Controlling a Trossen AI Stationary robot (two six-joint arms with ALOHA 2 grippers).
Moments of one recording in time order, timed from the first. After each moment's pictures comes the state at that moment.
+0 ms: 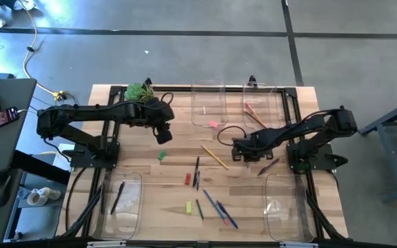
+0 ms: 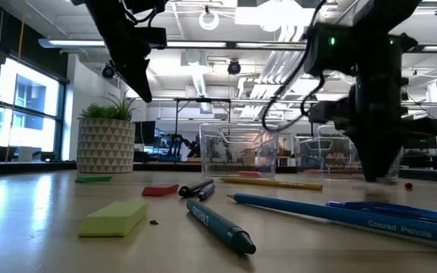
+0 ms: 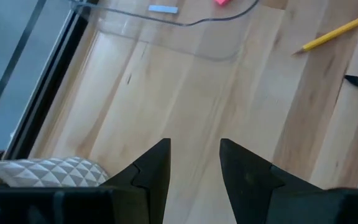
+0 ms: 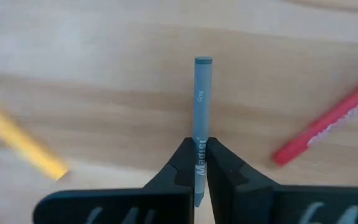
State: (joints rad) left arm 0.33 1.32 1.02 -0.77 -0.27 -0.05; right arm 0.05 1.51 0.76 -0.65 -0.05 1.52
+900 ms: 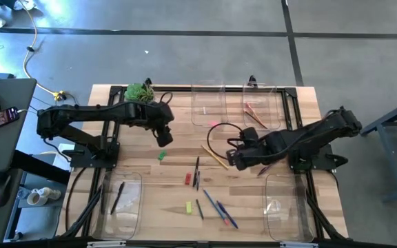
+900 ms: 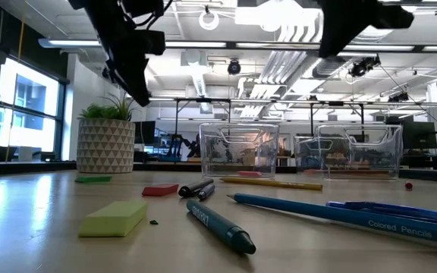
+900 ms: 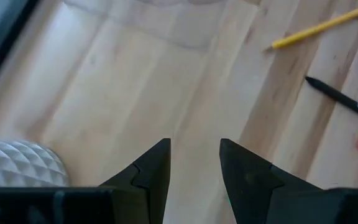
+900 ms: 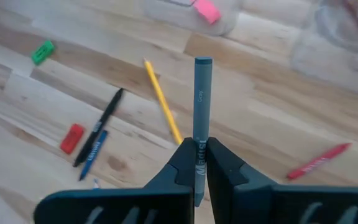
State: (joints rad) left arm 0.33 1.32 0.99 -0.77 -0.14 -0.18; right arm 0.34 1.48 1.36 -1.18 0.46 1.47
